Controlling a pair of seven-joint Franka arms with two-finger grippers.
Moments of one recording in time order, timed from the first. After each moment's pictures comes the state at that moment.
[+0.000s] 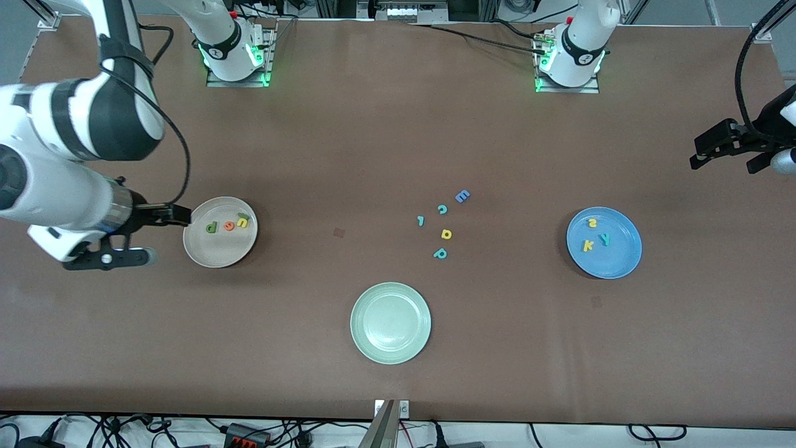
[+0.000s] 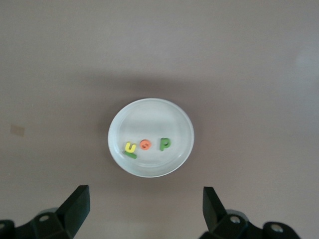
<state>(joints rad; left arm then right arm) -0.01 0.02 0.05 -1.56 -0.04 1.62 0.08 0.29 0.42 -0.21 -1.30 0.00 1.58 0.03</state>
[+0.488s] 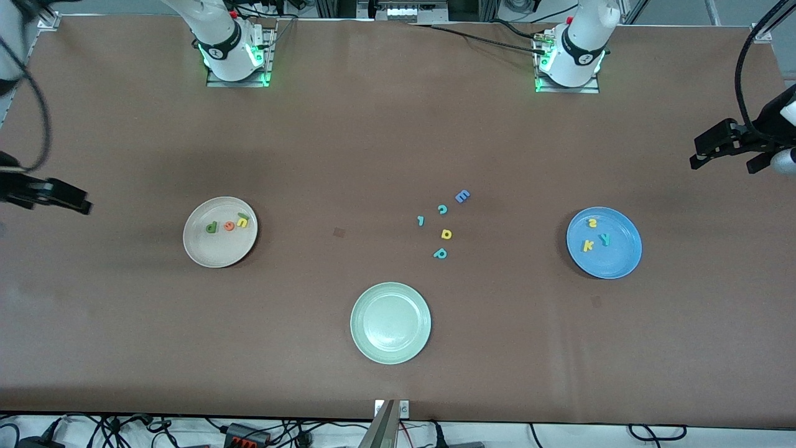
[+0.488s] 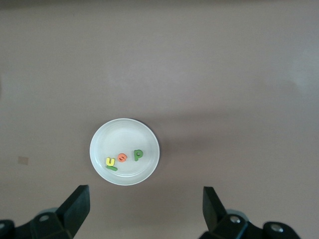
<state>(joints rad) -0.01 0.02 0.05 -1.56 -0.04 1.62 0.08 0.09 0.27 -0.19 -1.28 0.03 1.57 0.00</state>
